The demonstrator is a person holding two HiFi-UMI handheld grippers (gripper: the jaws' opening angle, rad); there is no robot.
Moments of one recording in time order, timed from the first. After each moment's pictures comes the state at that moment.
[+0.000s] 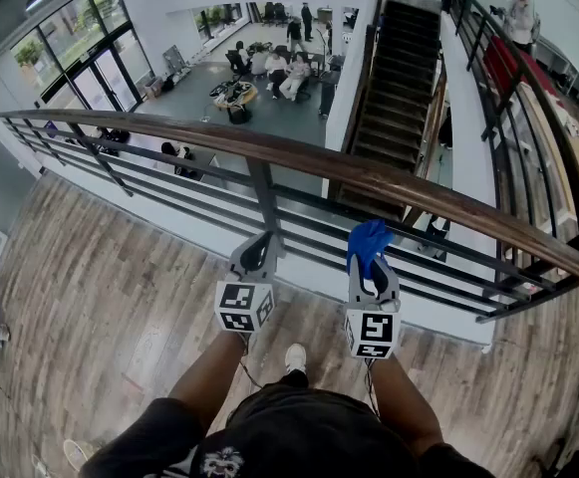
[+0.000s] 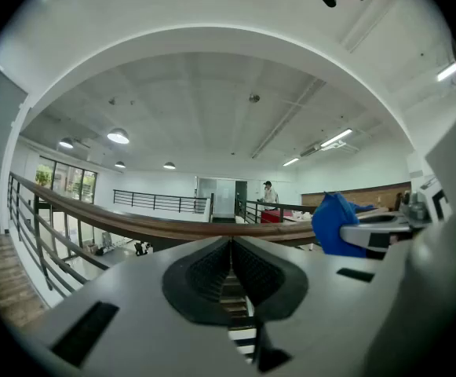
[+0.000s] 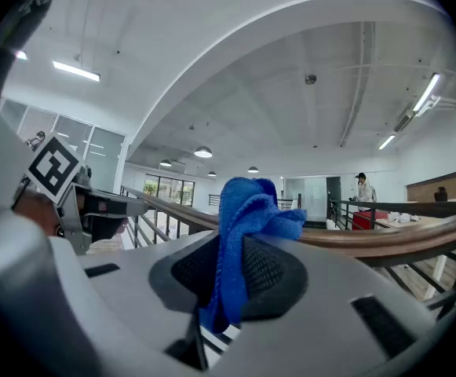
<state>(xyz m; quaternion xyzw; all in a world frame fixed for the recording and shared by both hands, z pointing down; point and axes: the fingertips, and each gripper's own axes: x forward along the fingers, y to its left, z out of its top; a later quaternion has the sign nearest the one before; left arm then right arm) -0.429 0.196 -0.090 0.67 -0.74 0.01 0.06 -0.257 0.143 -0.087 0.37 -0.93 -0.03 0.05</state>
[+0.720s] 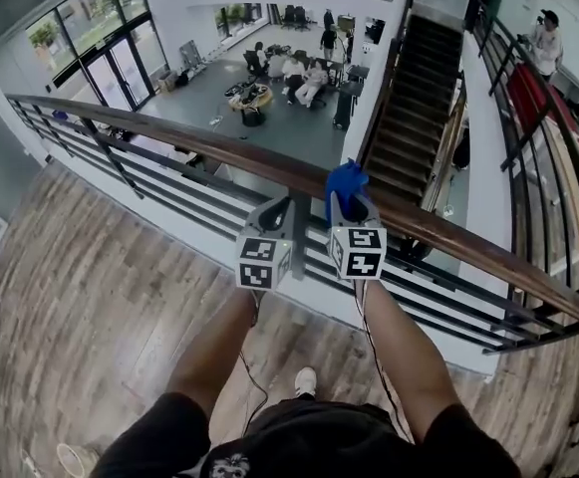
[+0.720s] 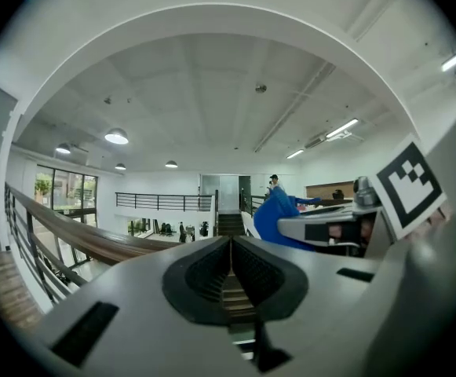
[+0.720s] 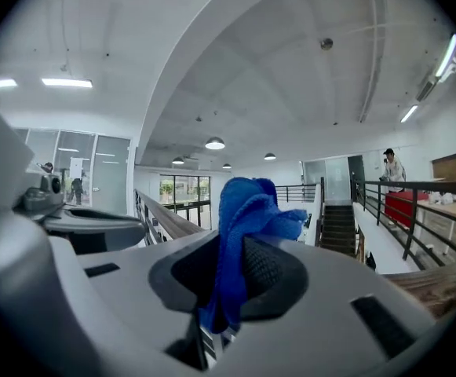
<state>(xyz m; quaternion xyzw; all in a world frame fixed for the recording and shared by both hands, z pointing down) -0.611 0.084 -0.120 0.66 -0.75 0.05 0.05 -0.541 0.007 -0.120 0.31 -0.95 0.02 0.07</state>
